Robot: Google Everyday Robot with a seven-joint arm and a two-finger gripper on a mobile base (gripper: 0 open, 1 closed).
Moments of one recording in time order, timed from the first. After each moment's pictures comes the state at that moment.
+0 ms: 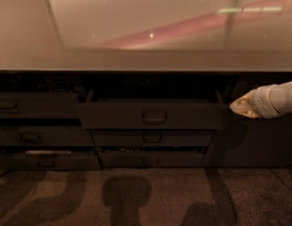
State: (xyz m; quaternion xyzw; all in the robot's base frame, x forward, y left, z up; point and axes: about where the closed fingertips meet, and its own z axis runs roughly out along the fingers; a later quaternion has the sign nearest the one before) arm 0.609 -0.342 0.719 -0.84 0.41 -0.17 0.29
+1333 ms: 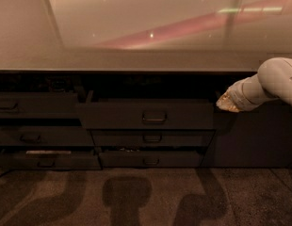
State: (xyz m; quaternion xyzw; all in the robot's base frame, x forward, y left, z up) arm 0.637 -0.305 0.707 -0.88 0.40 -0.18 0.20
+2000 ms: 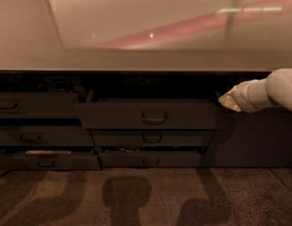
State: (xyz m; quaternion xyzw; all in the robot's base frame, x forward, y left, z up) arm 0.647 -0.312 0.717 -0.84 0.41 -0.24 0.25
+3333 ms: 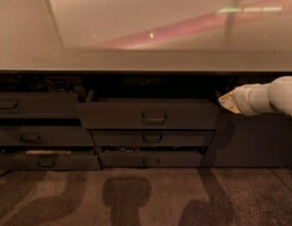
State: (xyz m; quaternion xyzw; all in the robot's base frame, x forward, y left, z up) arm 0.648 -0.313 0.712 -0.80 0.46 -0.24 0.30
